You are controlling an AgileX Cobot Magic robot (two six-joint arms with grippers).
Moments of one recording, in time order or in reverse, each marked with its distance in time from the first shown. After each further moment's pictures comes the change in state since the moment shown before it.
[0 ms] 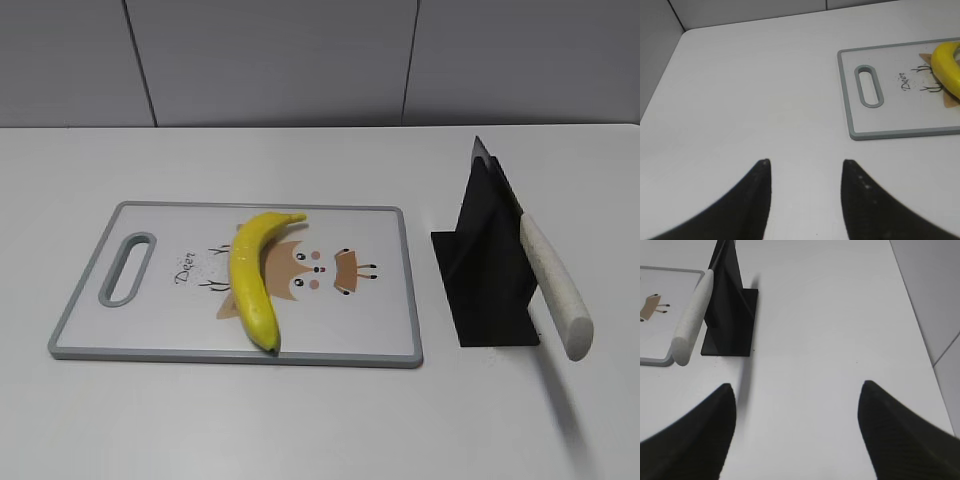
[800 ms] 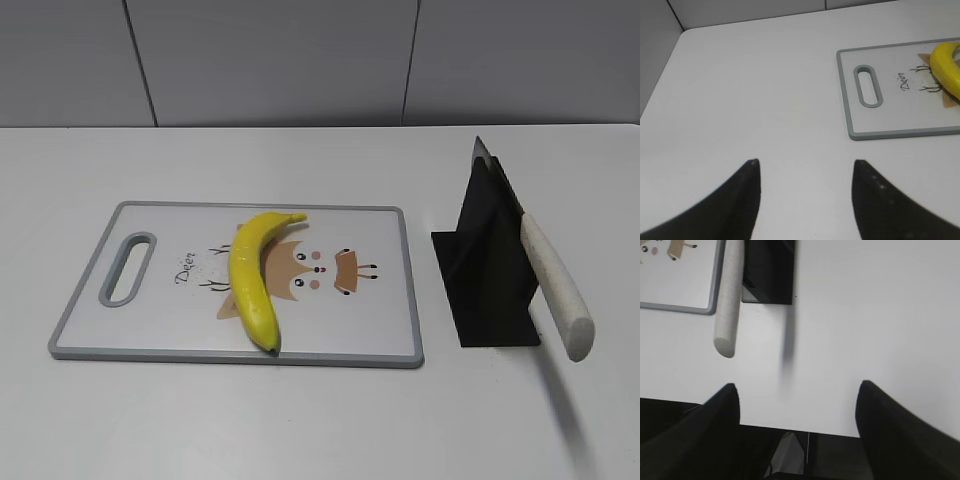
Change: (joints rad) left arm 0.000 0.000 0.000 -0.004 0.000 0.000; right arm 0.025 0.735 -0.375 0.152 0.175 -0.012
